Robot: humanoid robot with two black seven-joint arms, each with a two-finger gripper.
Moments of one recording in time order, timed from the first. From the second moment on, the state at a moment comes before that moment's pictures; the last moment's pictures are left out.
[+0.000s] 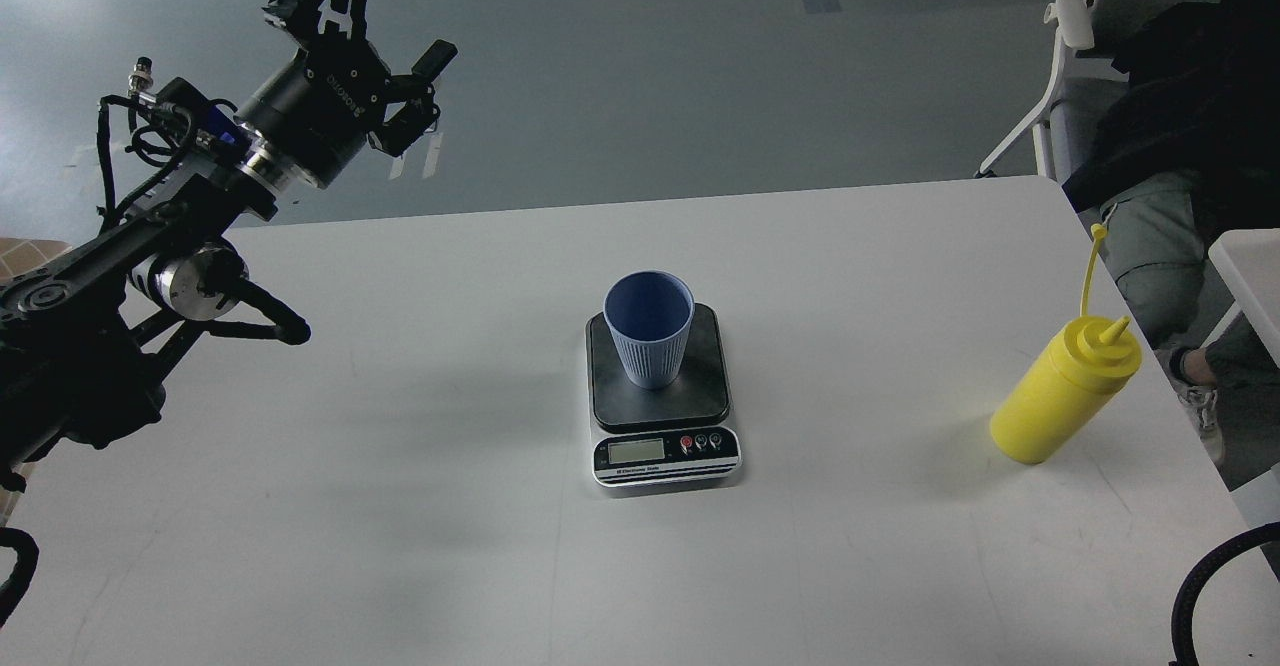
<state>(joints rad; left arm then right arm) -0.91 0.54 -0.54 -0.94 0.32 -0.39 -0.49 -0.30 0.00 2.17 1.73 0.31 0.49 -0.49</state>
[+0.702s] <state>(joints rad) -0.88 0.55 -0.56 -0.99 0.34 -0.38 -0.49 -0.42 0.00 1.97 1.62 0.24 0.49 -0.49</state>
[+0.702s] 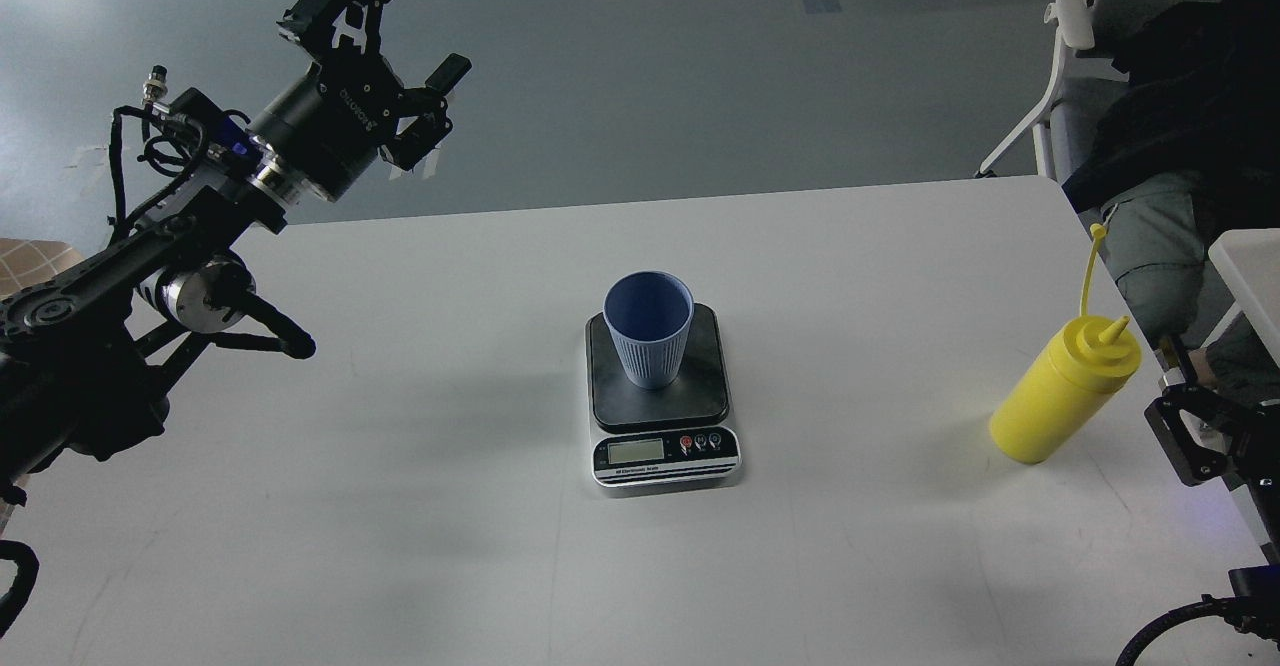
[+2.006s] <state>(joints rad) -0.88 0.58 -0.56 -1.03 0.34 -0.39 -0.49 -0.43 0.00 1.86 1.44 0.17 0.49 -0.46</state>
